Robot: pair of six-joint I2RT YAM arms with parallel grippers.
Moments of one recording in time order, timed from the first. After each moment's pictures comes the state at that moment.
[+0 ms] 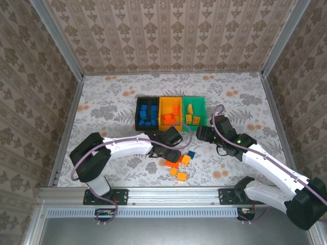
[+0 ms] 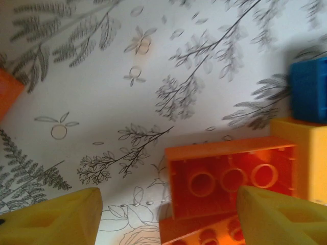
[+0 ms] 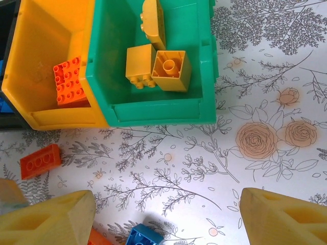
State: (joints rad) left arm -1.06 1.68 0.99 -0.55 -0.03 -0.46; right arm 0.54 1.00 0.71 -0.51 0.17 0.64
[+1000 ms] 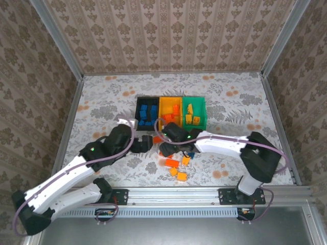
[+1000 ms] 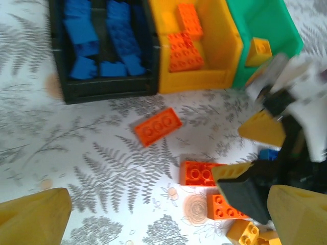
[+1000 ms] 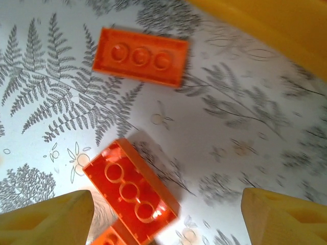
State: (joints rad) left arm -0.87 0.80 0.78 -0.73 -0.19 -0.61; right arm 0.92 1.66 1.03 -0.43 0.09 0.39
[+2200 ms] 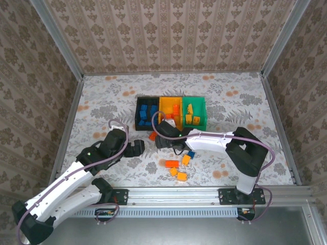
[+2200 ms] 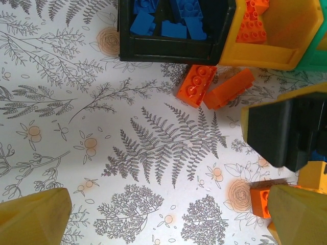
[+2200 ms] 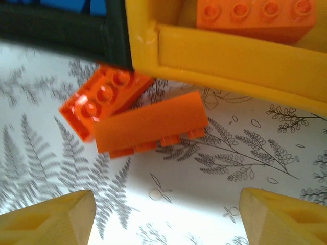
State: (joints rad) left arm -0.76 0.73 0.67 -0.79 -0.16 -0.64; right arm 0.93 1.78 1.11 -0.34 0.26 0.75
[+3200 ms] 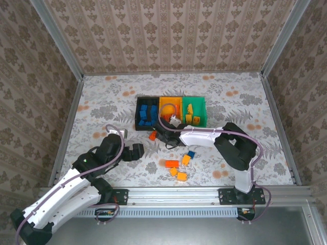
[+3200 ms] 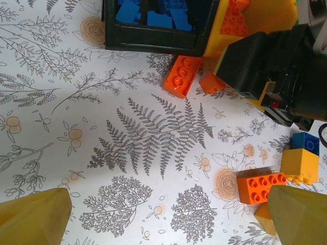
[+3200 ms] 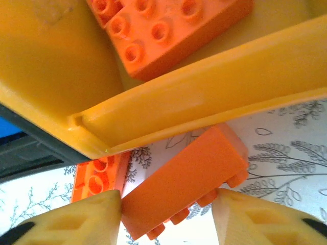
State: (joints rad) left arm -0.76 0.62 0.60 -0.77 -0.10 -0.65; right arm 0.88 1.91 1.19 -0.32 0.29 1.26
